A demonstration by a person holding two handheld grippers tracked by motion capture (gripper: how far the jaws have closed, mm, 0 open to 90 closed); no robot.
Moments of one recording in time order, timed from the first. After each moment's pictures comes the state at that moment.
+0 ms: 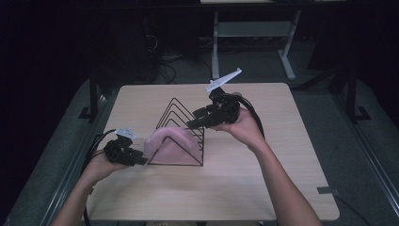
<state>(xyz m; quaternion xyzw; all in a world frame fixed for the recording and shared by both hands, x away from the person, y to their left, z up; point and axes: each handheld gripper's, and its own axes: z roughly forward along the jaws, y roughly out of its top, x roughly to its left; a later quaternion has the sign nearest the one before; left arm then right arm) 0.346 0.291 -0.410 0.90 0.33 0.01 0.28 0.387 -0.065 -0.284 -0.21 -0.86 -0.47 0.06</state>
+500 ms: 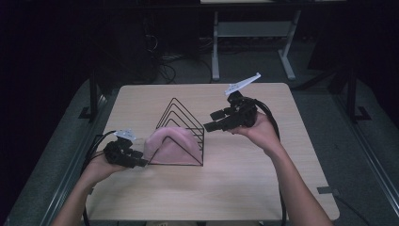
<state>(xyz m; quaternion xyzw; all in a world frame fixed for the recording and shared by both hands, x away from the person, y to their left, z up) 0.341 0.291 -0.409 0.90 0.33 0.01 0.29 0.383 -0.109 -0.296 -0.25 -0.85 -0.46 0.06</state>
